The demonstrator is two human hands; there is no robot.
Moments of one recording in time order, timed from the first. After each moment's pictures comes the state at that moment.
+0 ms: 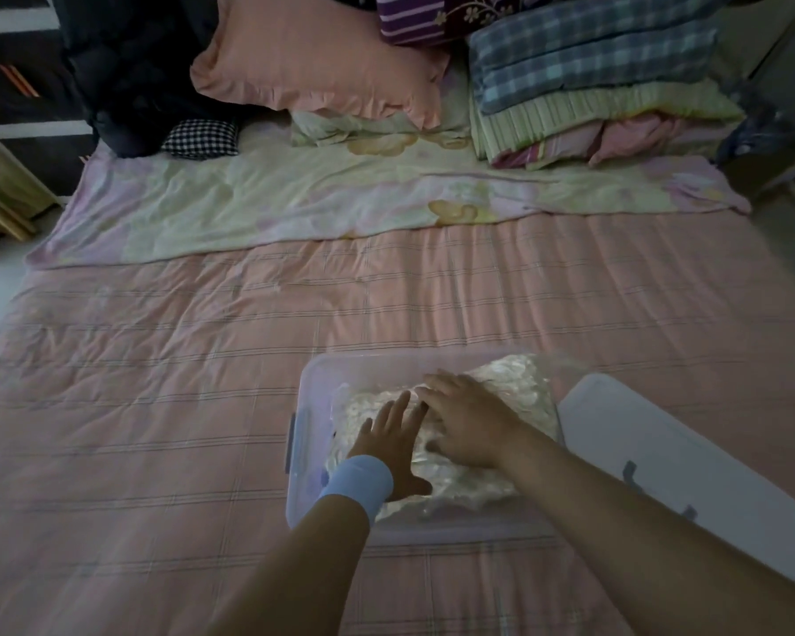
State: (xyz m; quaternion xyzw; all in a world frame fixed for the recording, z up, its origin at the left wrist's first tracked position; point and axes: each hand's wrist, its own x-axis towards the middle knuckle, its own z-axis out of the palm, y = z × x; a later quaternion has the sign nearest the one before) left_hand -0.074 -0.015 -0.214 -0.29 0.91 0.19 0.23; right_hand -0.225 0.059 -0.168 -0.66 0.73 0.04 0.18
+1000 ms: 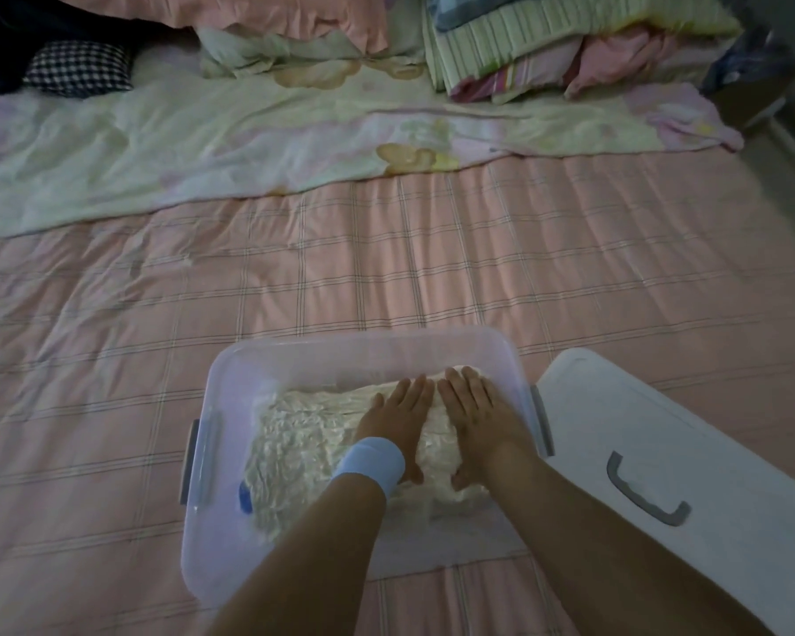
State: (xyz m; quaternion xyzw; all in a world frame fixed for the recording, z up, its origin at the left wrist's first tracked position) left_hand -0.187 -0.018 -0.314 -0.20 0.93 0.15 0.29; right_hand -0.301 0.091 -0.304 -0.56 0.76 0.26 0.20
